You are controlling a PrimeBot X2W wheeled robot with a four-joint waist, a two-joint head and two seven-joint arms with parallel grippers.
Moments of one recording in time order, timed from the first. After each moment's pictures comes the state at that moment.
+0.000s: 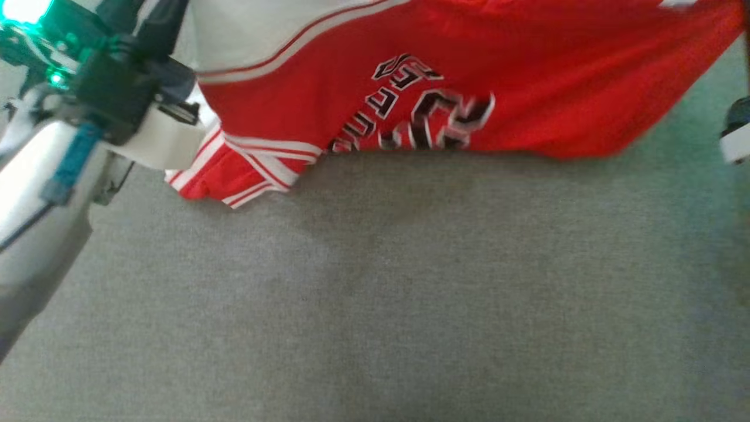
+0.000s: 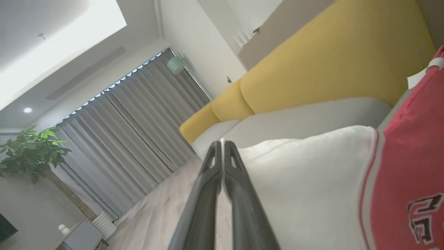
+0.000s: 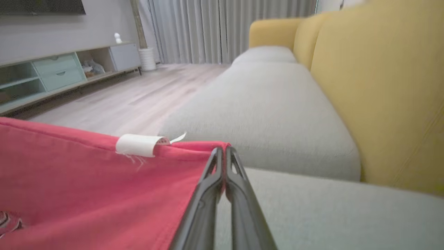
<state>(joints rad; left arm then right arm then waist) -0.96 0.62 -0.76 0.09 -0.23 0.16 -0.16 -0.64 -0.58 0.30 0.43 0.60 0.12 -0.15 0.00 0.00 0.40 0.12</state>
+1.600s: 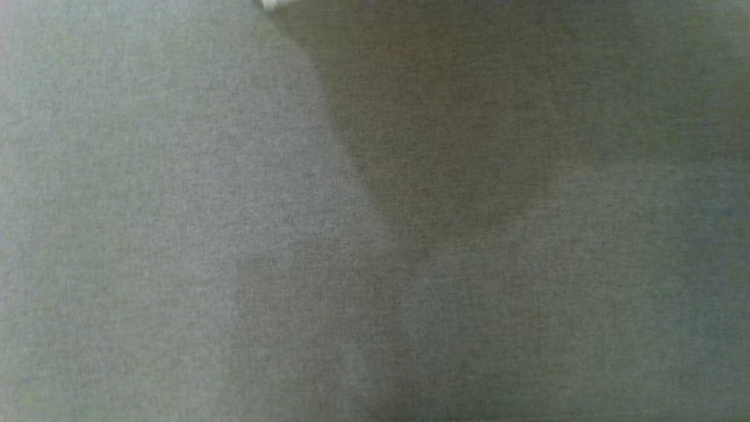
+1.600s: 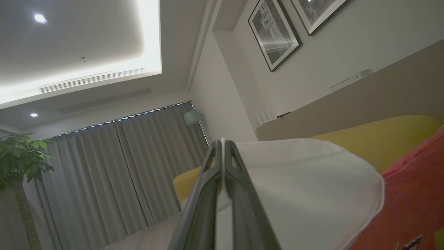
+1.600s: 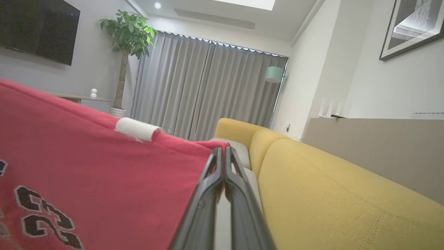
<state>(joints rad) -1.59 0.51 -0.70 0.54 -0.59 -0.13 -0.25 -1.19 -0.61 0.29 0.45 0.41 0.12 -0.11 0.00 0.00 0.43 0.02</state>
